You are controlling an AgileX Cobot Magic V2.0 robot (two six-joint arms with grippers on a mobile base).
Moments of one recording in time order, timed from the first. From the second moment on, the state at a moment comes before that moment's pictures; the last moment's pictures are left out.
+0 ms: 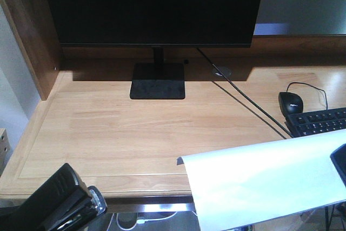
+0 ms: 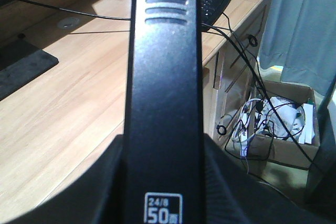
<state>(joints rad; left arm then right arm) -0.36 0.38 -0.48 -0.73 0.78 0.83 0.37 0.35 -0.01 -0.33 -0.71 1.54</state>
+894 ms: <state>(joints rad) -0.36 1.11 -0.94 -0.45 0.75 0.71 0.37 0.35 -0.01 -0.33 -0.71 1.54</state>
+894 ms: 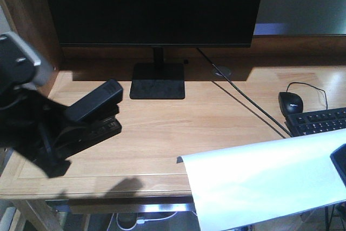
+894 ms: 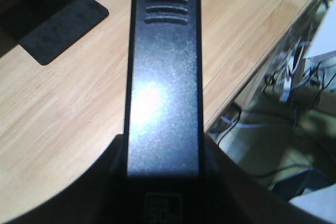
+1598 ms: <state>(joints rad) -0.13 1.75 -1.23 -0.80 0.91 1.35 0.37 0.35 -0.01 -0.33 -0.71 1.54</state>
